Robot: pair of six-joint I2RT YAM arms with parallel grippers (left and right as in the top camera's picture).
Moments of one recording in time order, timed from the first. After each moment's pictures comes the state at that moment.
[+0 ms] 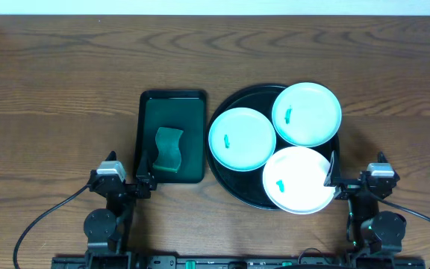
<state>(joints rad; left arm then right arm) 0.00 0.01 0.01 -0.10 0.07 -0.20 -0.02 0.02 0.01 -0.07 0.00 0.02</state>
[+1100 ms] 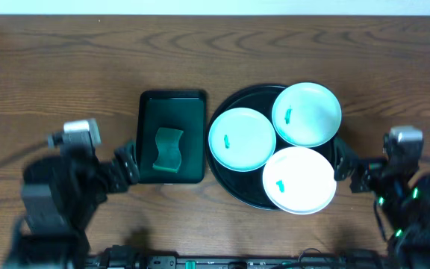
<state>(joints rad) 0.00 0.73 1.15 -1.04 0.10 -0.20 -0.02 0.56 0.81 -0.65 -0.21 0.10</state>
